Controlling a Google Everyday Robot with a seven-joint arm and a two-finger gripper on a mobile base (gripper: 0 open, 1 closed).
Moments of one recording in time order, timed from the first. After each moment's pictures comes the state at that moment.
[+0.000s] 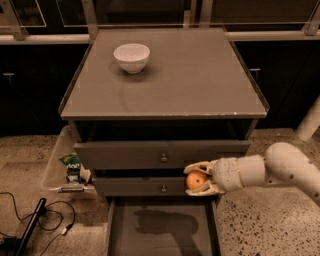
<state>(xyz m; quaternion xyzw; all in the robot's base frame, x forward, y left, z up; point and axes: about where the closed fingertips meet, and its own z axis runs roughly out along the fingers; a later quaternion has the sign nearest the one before) 0.482 -0.120 0.641 -0.67 0.55 0.23 0.45</state>
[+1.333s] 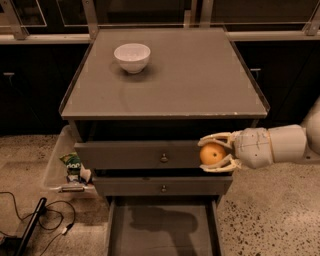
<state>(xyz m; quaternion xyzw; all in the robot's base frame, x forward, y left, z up) 0.475 -0.142 0.783 -0.68 0.51 0.20 0.49</state>
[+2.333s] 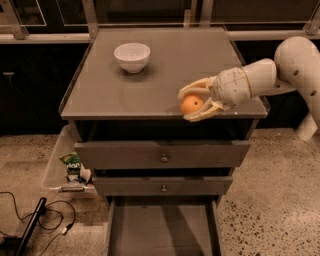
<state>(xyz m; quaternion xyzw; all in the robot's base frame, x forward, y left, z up) 0.571 -0.104 0.865 -0.72 0.42 0.27 0.48</state>
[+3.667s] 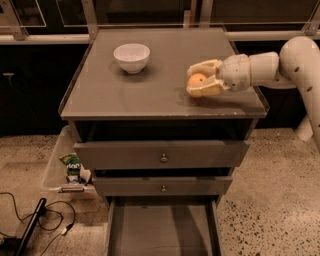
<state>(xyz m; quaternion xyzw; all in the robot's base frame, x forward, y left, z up) 0.667 -0.133 0.885 -0.59 0.54 0.29 0.53</state>
